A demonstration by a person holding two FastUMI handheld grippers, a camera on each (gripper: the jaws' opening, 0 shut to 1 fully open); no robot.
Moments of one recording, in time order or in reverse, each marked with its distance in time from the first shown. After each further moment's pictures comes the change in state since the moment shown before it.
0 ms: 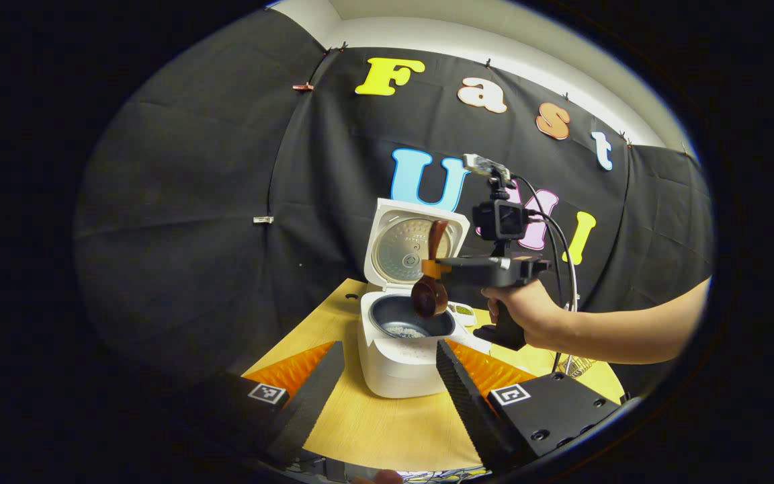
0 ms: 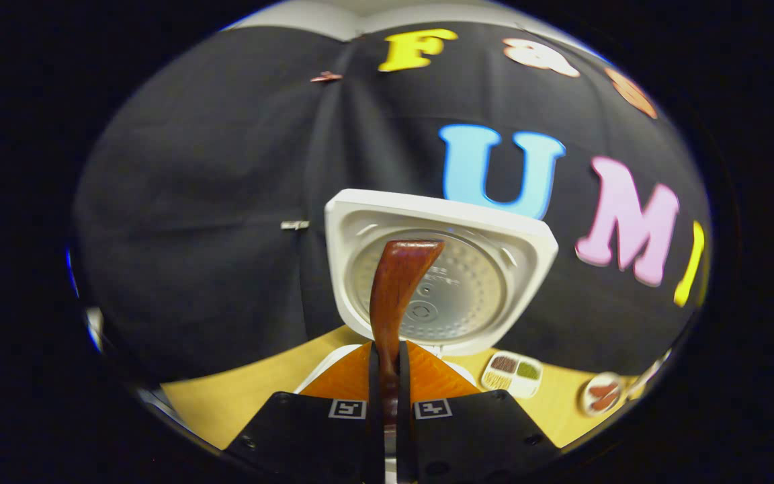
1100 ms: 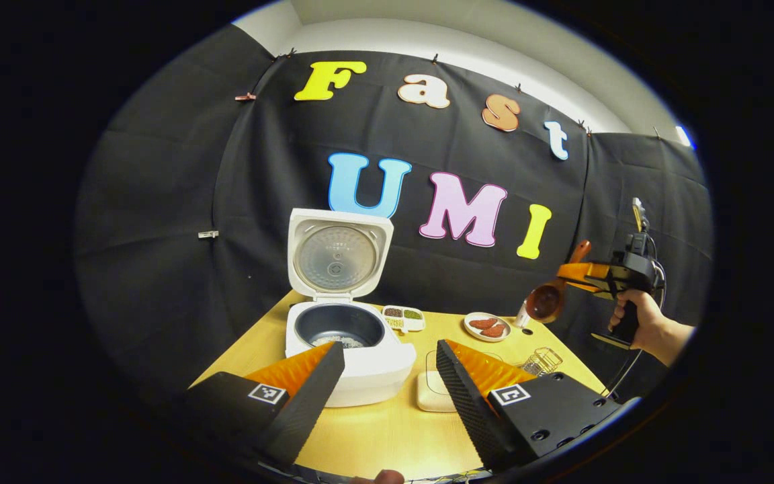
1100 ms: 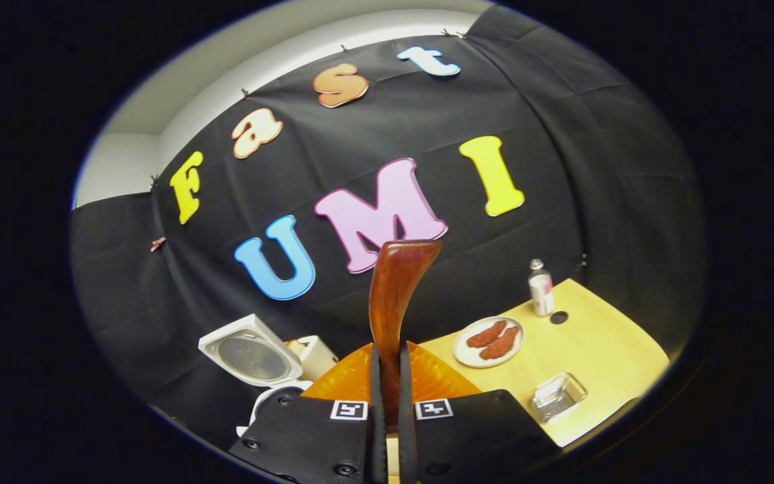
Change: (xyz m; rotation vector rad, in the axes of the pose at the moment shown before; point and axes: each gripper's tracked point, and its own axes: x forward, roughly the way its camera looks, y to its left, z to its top) left arm 0.019 -0.133 0.009 0.072 -0.013 -0.155; right arm -0.313 -0.363 0.008 0.465 -0.274 -0.409
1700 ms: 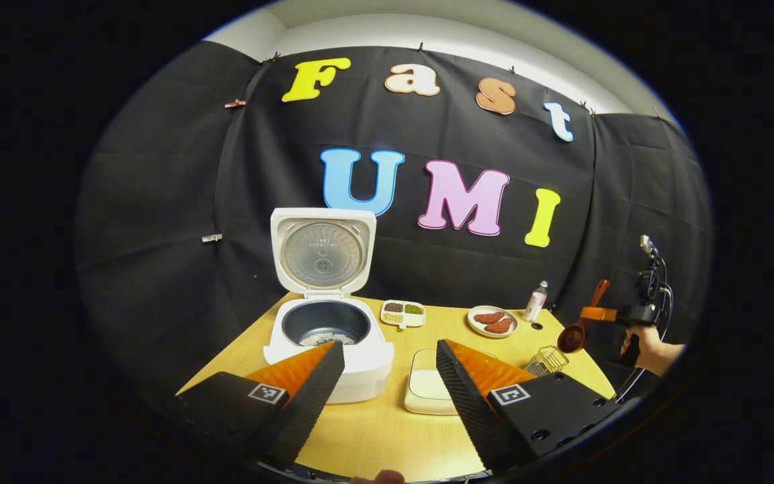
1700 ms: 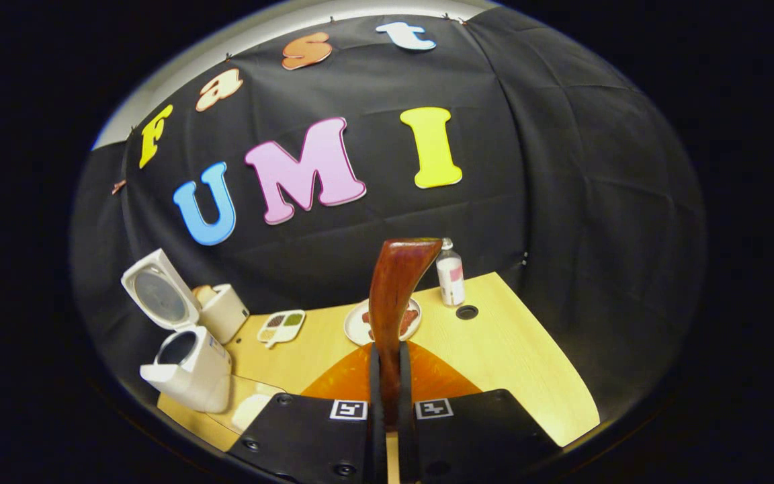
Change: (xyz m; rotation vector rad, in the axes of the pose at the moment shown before) left arm 0.023 -0.062 0.001 0.060 0.040 0.102; right arm 0.014 -0.182 -0.063 -0.215 0.186 -0.123
